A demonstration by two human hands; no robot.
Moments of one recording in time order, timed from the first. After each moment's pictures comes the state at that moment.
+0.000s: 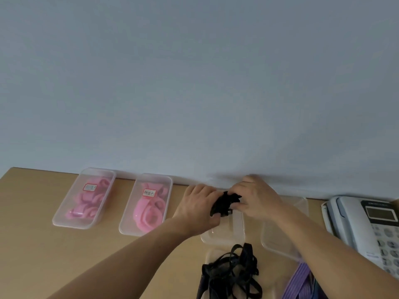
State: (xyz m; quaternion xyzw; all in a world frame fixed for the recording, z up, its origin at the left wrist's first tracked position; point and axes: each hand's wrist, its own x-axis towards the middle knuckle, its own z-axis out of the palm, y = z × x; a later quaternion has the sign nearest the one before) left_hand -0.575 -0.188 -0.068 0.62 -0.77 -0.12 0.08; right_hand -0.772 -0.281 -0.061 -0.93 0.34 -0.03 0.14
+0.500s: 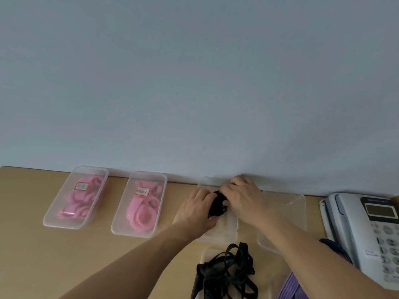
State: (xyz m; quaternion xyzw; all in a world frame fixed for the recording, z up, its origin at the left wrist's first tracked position) left_hand -0.589 -0.186 -0.101 0.65 -0.74 -0.16 0.10; right_hand -0.757 -0.269 -0.081 -0.94 0.34 0.02 0.03
